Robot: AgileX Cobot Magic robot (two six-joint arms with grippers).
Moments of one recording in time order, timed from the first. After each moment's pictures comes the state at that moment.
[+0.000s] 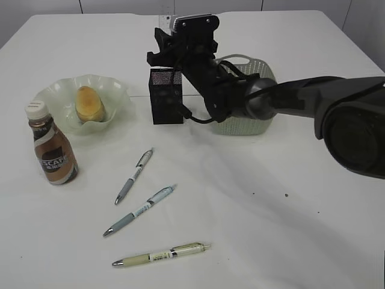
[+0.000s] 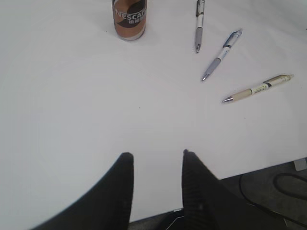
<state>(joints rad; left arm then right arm) -0.04 0.30 -0.69 -0.18 1.26 0.07 0.44 2.56 -2.00 -0.01 -0.66 0.03</state>
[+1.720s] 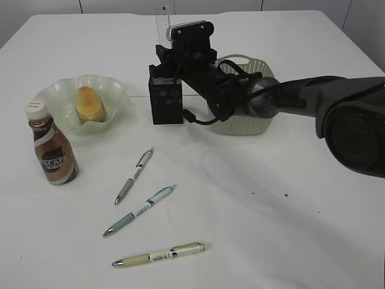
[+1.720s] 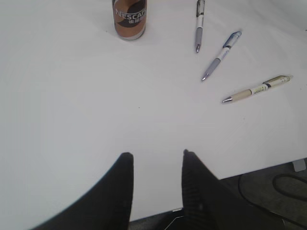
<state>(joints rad) -0.04 0.30 -0.69 -0.18 1.26 0.07 0.43 2.56 -2.01 -0.08 -0.50 0.05</state>
